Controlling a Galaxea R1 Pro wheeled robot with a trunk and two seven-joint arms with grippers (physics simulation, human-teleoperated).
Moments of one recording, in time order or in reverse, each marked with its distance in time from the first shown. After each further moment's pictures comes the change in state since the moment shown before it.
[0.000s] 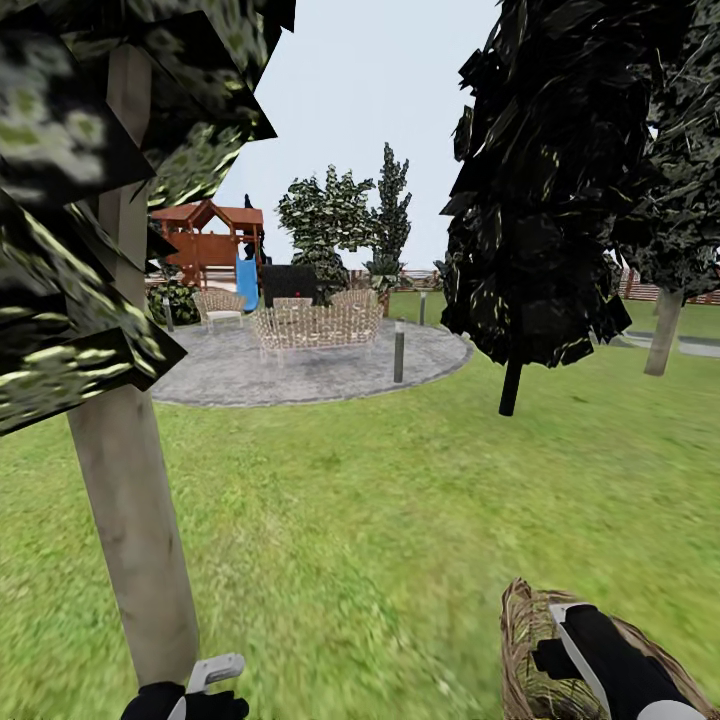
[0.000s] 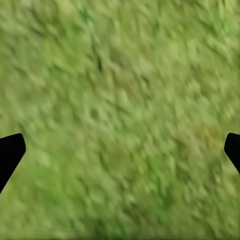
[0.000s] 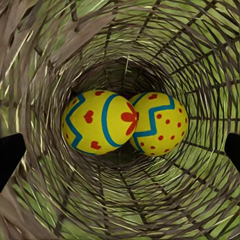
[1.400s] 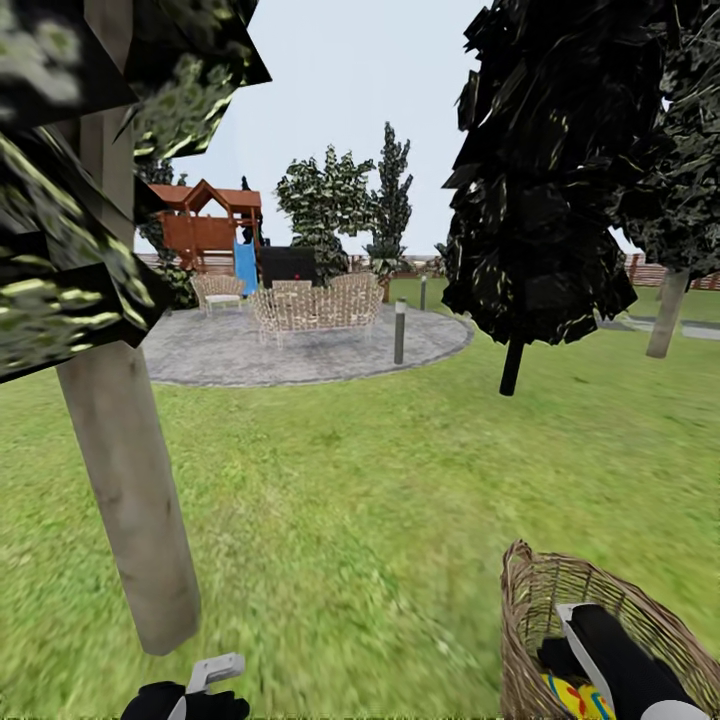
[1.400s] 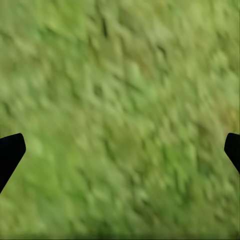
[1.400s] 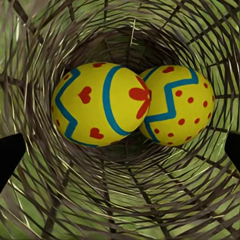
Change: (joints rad) left arm 0.000 0.000 -0.001 0.000 0.000 0.001 -0.003; right arm 0.000 -0.004 -0.047 0.000 0.001 -0.003 -0.001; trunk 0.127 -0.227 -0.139
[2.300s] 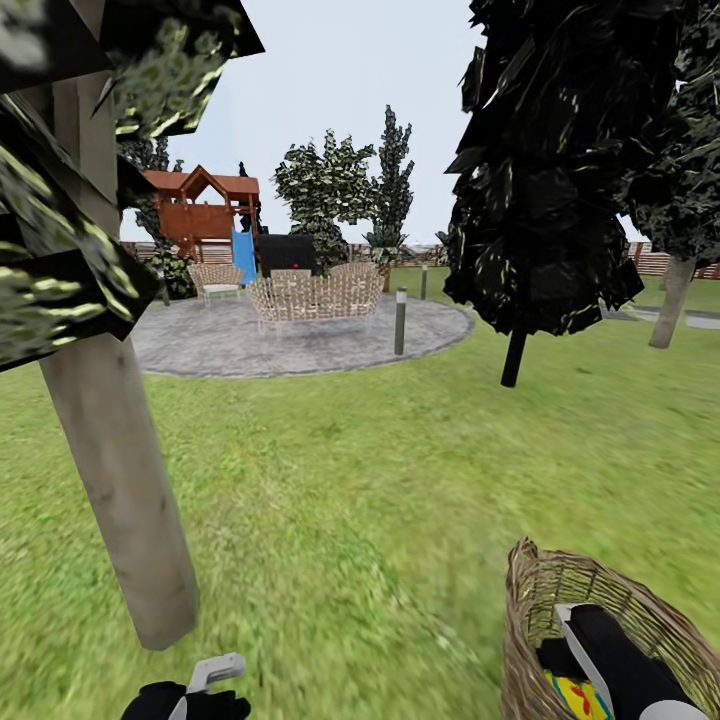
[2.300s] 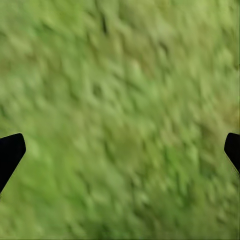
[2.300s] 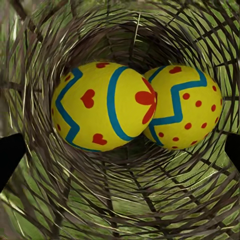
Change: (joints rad) left arm 0.000 -0.002 -0.001 0.000 -0.001 -0.005 -0.003; right arm 0.000 0.003 0.001 0.000 0.003 0.001 -0.003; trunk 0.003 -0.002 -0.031
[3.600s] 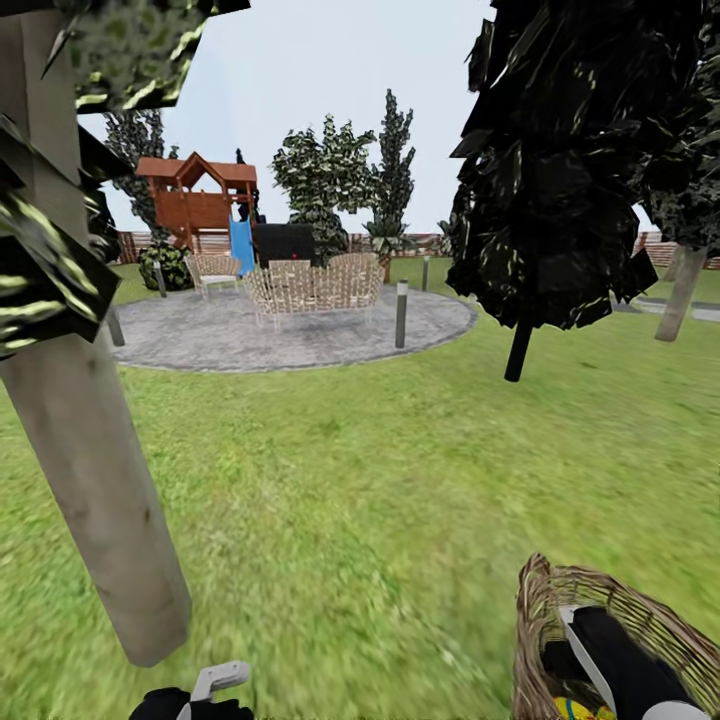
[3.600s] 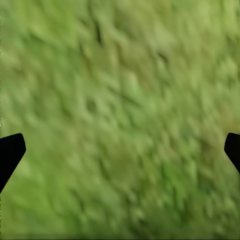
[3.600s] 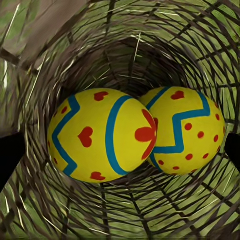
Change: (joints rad) left arm 0.000 -0.013 -0.003 0.028 -0.002 0.000 0.008; right arm 0.000 -0.006 -0.003 0.013 0.005 0.002 -0.001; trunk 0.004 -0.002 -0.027
